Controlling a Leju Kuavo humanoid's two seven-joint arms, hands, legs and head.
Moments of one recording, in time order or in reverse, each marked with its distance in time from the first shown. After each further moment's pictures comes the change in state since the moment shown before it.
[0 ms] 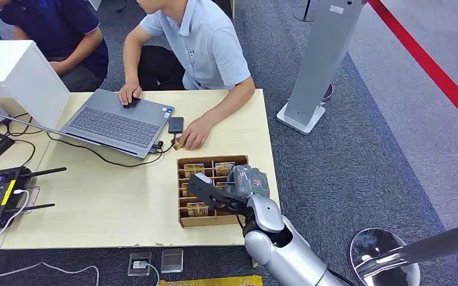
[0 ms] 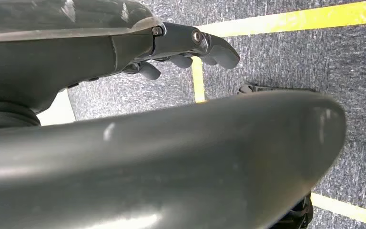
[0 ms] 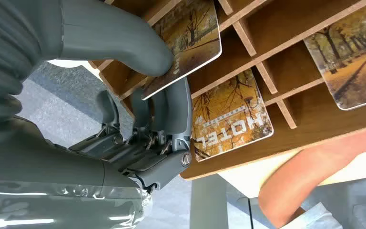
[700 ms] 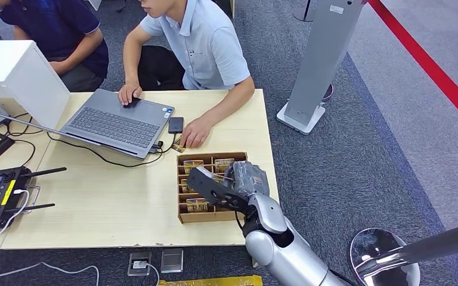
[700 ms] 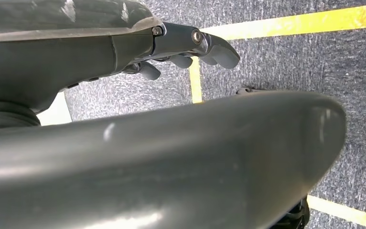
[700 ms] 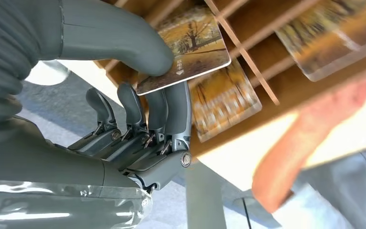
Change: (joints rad) left arm 0.002 0.005 0.022 0.000 0.009 0.005 -0.017; right arm 0.000 -0.144 0.105 -0.408 -0.078 -0.132 -0.003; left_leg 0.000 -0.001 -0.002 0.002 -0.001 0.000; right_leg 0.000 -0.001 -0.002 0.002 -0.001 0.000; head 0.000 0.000
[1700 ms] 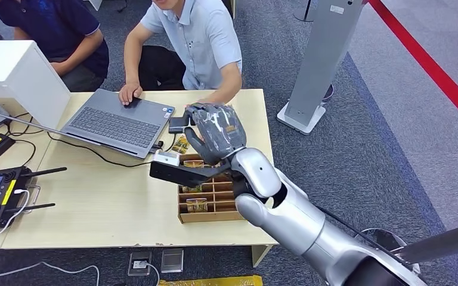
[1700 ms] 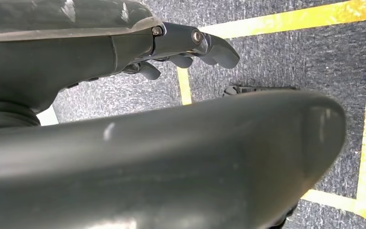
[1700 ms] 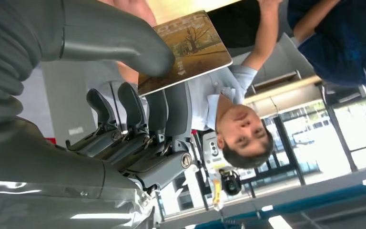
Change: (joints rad) left arm -0.017 0.017 -0.074 0.006 -0.056 -0.027 -0.028; right arm -0.589 0.348 0.199 1.120 0.075 -0.146 -0.462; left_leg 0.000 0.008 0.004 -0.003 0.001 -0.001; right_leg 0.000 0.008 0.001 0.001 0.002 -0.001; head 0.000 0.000
